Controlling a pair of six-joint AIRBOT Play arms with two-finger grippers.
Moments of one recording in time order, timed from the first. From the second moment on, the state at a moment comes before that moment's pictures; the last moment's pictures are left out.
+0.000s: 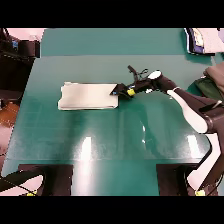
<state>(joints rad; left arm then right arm) -0.12 -1.26 1.75 1.53 -1.35 -1.57 0.32 -1.94 1.52 -0.46 1.10 1.20</state>
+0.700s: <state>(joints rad) -0.12 -1.26 1.75 1.53 -1.40 -1.57 0.34 -1.95 1.90 -0.63 1.13 1.18</state>
